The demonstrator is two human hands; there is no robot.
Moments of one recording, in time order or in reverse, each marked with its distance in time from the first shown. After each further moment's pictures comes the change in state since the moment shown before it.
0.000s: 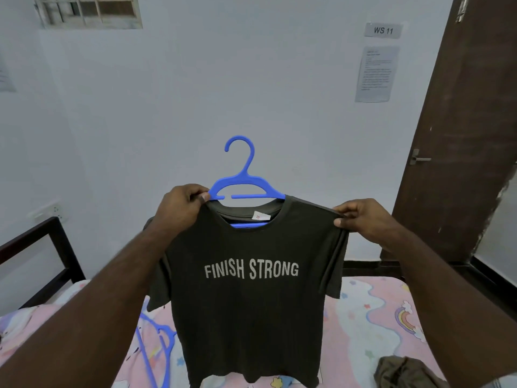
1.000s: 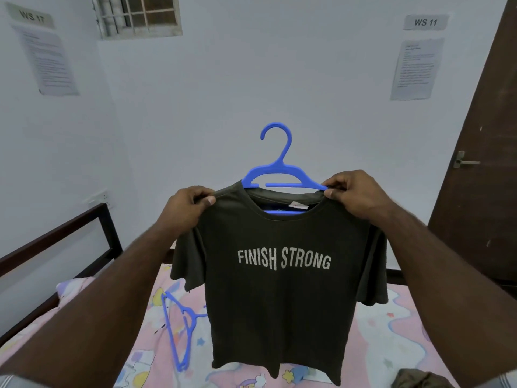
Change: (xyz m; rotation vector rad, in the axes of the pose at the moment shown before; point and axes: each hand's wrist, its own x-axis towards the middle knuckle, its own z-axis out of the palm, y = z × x) left_hand -0.045 0.006 -0.023 -0.007 0.007 -0.085; right_hand 0.009 -0.066 0.019 -0.322 0.048 -0.268
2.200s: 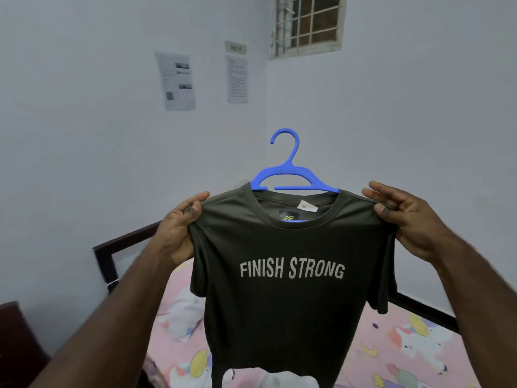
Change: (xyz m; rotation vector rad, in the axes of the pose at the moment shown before) left_hand -0.244 -0.054 -0.229 -1.041 0.523 -0.325; right_hand -0.041 -0.150 0.130 1.025 -0.501 -0.125
